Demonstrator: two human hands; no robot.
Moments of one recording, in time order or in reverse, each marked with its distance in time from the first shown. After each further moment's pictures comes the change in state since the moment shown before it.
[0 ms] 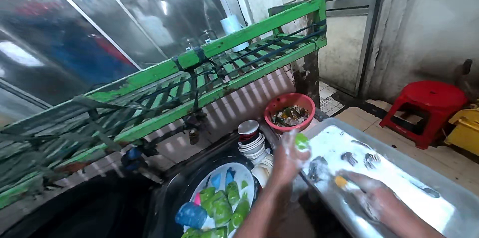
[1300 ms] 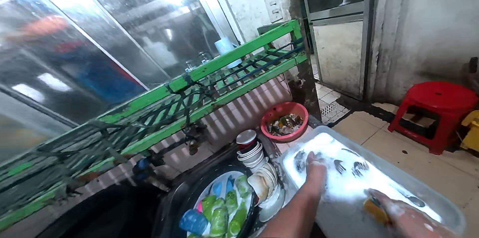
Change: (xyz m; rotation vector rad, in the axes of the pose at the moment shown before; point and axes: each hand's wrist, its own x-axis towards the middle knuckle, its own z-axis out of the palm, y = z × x) left_hand 0.008 0.020 0.151 -0.509 -0.149 -0.449; right_hand -0.044 0.056 -0.051 -0.243 -0.217 0.262
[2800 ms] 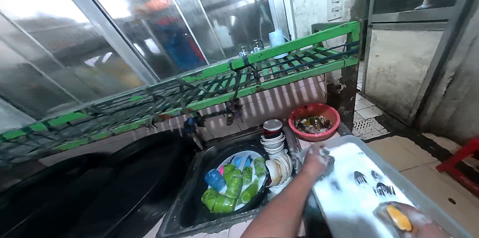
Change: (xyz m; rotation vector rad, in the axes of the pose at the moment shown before) left_hand -0.016 0.041 -0.069 0.344 0.096 0.239; right_hand 0.046 0.030 -0.016 0.076 -0.033 -0.291
